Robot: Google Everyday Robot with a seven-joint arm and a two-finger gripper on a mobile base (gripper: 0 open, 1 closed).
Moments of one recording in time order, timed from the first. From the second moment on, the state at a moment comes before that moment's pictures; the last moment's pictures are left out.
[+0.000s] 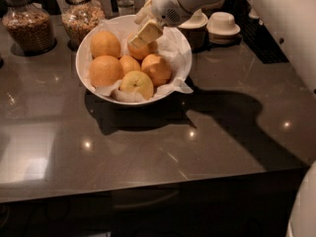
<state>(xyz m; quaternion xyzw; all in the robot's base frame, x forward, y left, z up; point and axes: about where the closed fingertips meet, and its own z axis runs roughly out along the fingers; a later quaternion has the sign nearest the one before) 0.671 0.046 0.968 -0.64 0.64 0.15 0.40</state>
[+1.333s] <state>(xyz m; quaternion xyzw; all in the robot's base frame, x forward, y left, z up) 0.686 0.046 0.955 -0.60 0.69 0.08 0.41</state>
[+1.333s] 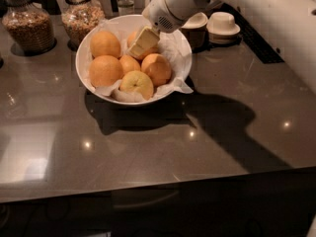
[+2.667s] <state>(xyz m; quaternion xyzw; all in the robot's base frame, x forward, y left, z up) 0.695 0.039 0.940 -0.55 0.72 0.03 0.42</state>
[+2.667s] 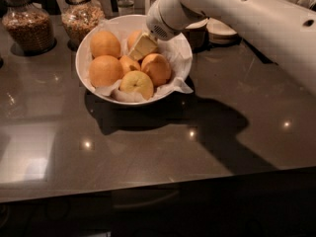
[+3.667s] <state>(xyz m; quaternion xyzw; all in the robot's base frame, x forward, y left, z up) 0.706 0.043 0.932 -0.52 0.74 0.01 0.43</state>
